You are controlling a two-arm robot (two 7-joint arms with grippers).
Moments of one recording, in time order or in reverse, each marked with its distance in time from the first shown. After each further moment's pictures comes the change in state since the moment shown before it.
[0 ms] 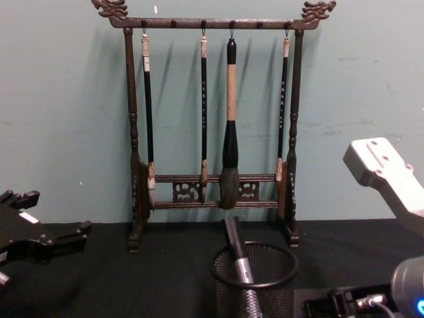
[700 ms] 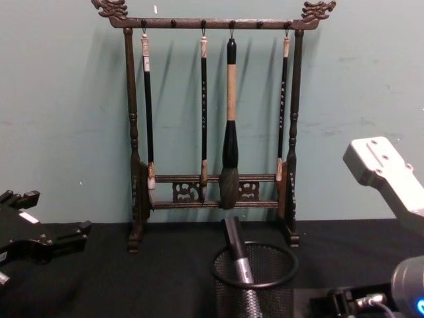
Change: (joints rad) left arm 0.000 0.000 0.000 0.000 0.000 0.000 0.000; right arm 0.000 0.001 -0.002 -0.002 0.001 0.000 -0.004
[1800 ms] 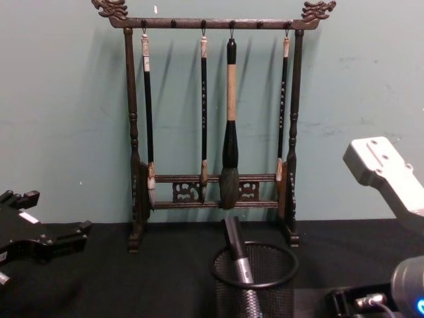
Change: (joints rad) left arm 0.000 0.000 0.000 0.000 0.000 0.000 0.000; right arm 0.000 0.000 0.000 0.000 0.000 0.000 0.000
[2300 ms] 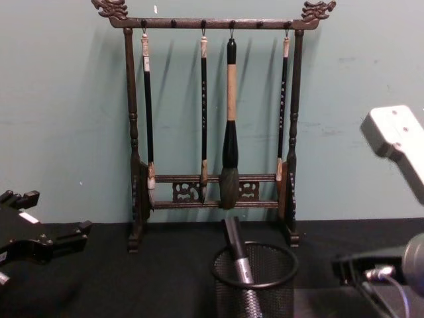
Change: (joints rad) left arm 0.000 0.000 0.000 0.000 0.000 0.000 0.000; right arm -0.030 -0.009 0.035 -0.055 -0.034 -0.114 0.004
